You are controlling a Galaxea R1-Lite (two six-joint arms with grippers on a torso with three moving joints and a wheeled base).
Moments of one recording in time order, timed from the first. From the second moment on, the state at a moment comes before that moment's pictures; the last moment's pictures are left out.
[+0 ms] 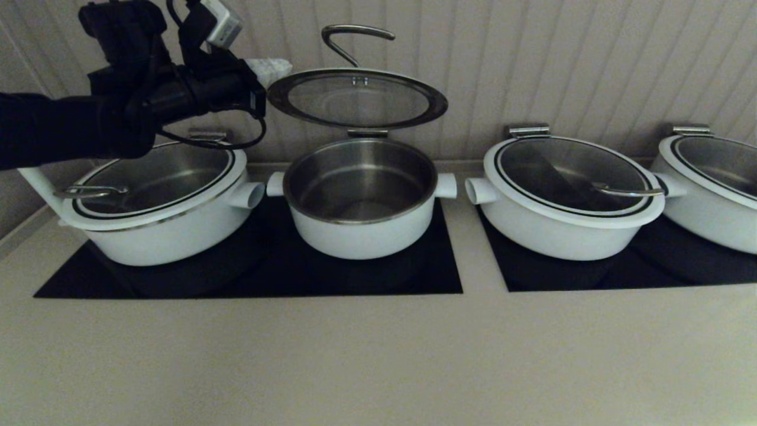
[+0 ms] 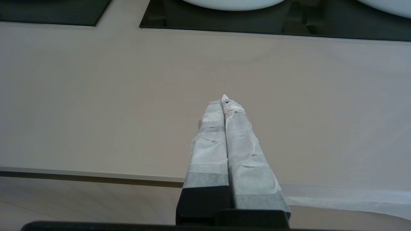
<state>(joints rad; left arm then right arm) -0.10 2.04 -1.81 -0.40 -0.61 0.50 0.00 0.00 -0.05 0.13 0.04 -0.04</state>
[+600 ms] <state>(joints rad) -0.12 1.99 -1.60 -0.60 -0.61 0.50 0.00 0.00 -0.05 0.12 0.04 -0.04</state>
